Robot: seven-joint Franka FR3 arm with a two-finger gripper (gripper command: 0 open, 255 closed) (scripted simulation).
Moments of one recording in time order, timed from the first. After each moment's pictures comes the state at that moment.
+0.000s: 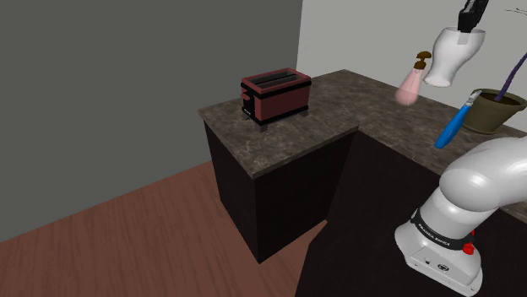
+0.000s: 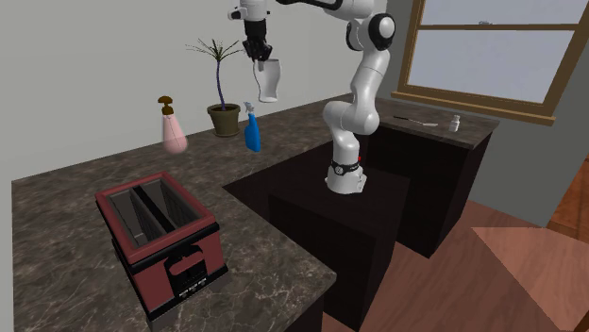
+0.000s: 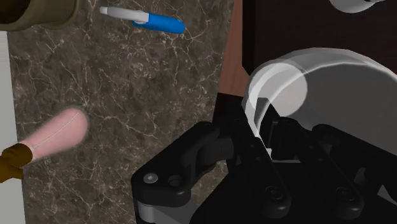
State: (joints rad) arm -0.26 -0.58 -0.38 -1.92 -0.43 1.30 -0.58
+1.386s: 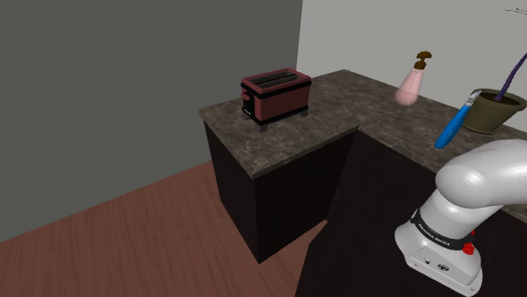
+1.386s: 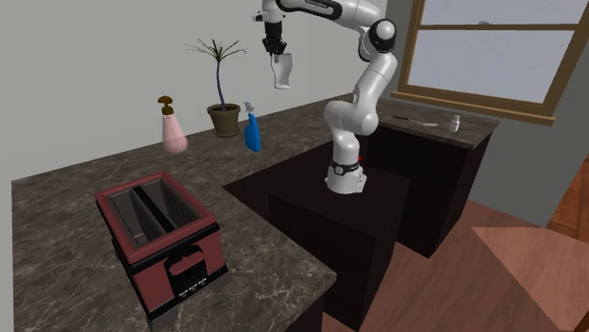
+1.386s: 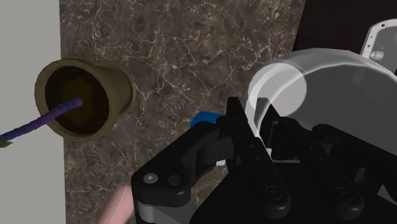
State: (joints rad) arm -0.36 -0.75 -0.72 -1.86 -0.72 1.31 -1.04
